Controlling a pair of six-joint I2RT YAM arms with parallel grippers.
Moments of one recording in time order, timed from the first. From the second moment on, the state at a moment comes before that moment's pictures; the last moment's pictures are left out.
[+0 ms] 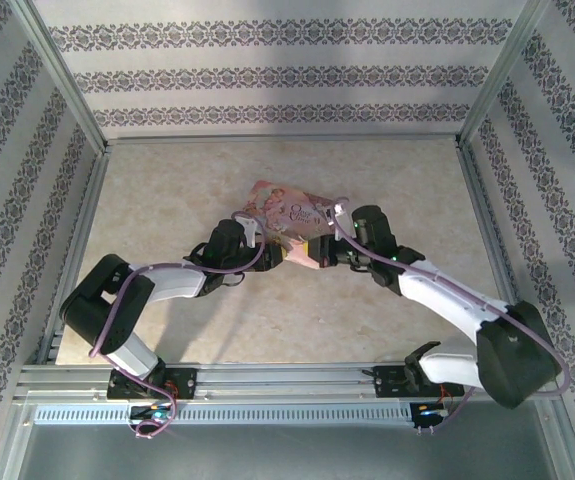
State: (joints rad) left arm -0.56 1.59 0.65 0.39 0.39 -0.69; right arm 0.52 1.23 0.67 -0.03 -0.51 0.51
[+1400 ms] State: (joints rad) left arm -0.56 1.58 0.79 0.13 0.45 -0.82; right arm 0.80 1.33 0.50 0.14 -0.05 0.25
